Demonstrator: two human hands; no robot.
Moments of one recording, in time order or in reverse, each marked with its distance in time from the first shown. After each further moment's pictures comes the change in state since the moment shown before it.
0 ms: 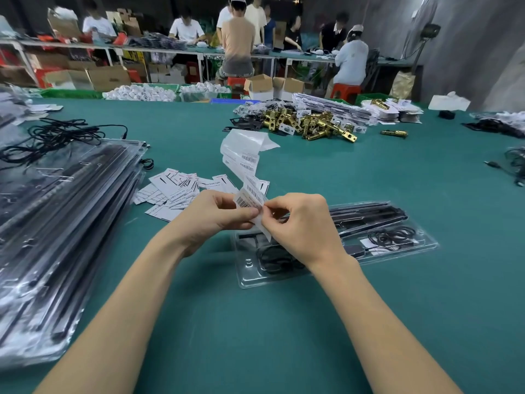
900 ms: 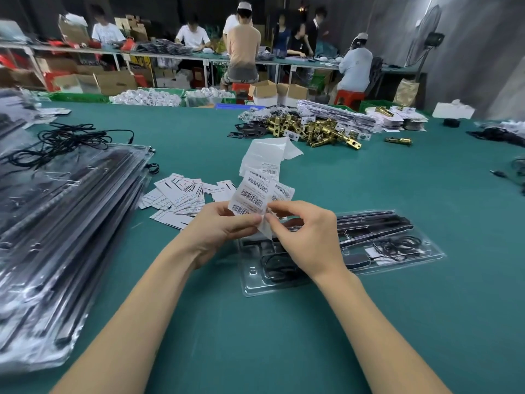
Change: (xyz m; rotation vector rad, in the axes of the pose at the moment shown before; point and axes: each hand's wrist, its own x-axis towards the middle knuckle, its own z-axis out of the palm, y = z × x) left_hand 0.003 -0.010 0.005 -0.286 0.032 -0.040; right_hand -0.007 0.008 0.011 0.224 0.128 0.120
